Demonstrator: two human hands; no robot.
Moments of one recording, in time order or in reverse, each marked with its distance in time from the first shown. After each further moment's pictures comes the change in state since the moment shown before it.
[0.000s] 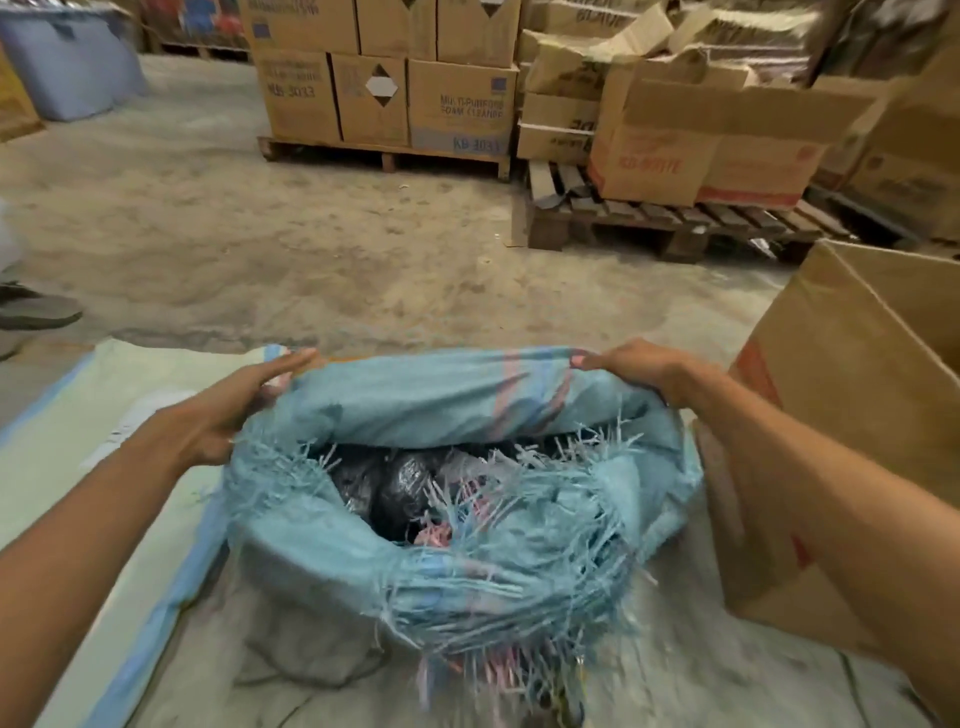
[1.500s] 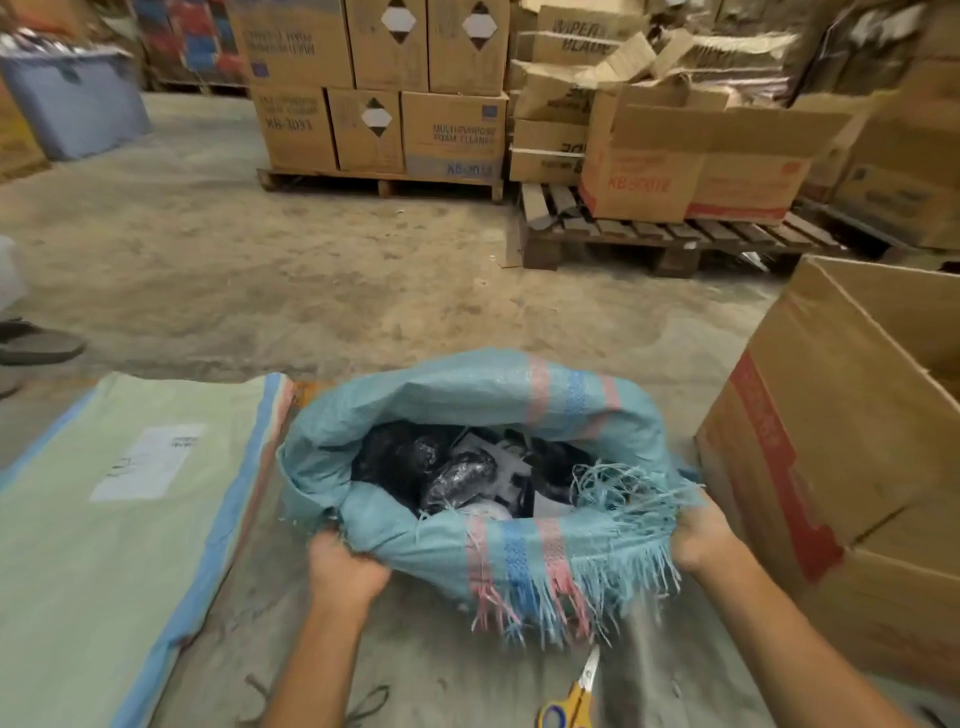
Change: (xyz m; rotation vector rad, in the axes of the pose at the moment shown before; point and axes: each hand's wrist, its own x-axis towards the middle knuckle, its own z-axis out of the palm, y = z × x) left_hand 0.007 -0.110 0.132 -0.919 0.278 0.355; right_hand -0.071 0.093 0.064 1.316 -0.114 0.052
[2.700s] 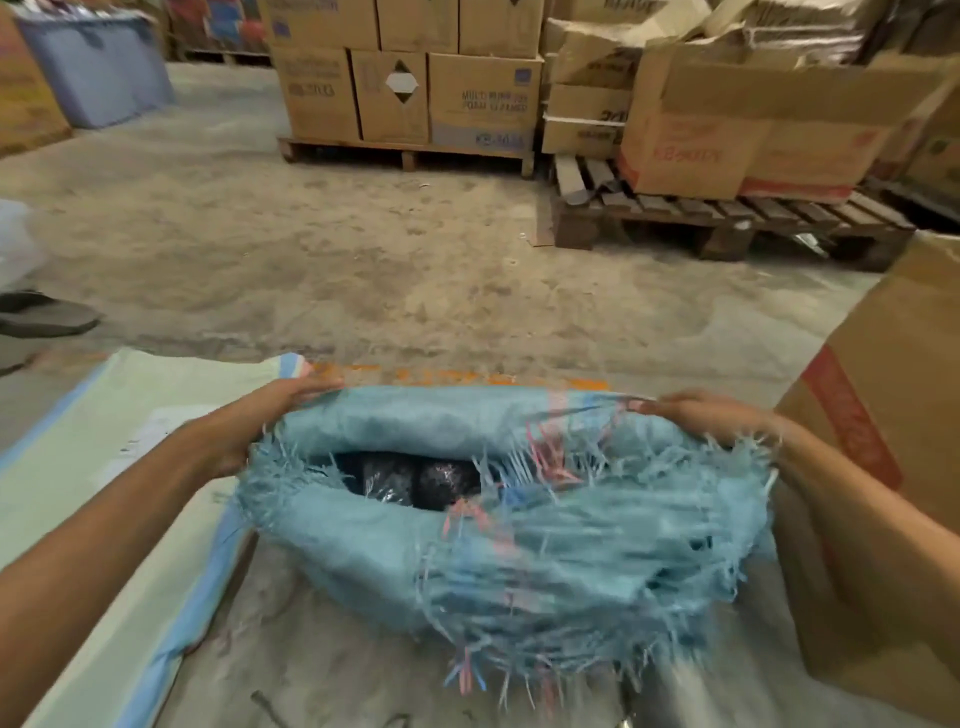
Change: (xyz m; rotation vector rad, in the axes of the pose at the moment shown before) left_hand 0.078 0.152 0.025 1.119 -0.196 -0.171; right_hand 0.110 -0.078 0.014 -1.445 0.034 -0.171
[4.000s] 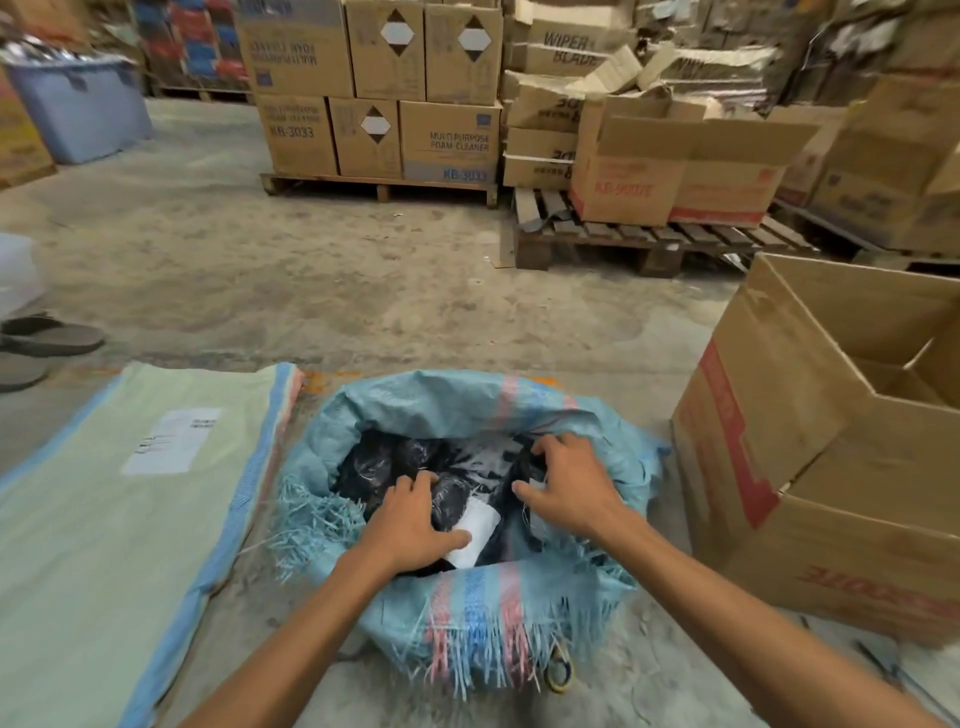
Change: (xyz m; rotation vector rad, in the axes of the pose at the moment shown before) left_hand -0.069 -0.094 0.160 0.959 0.043 0.267; right_hand -0.133 -0.029 0.117 -0.495 0.321 -0.210
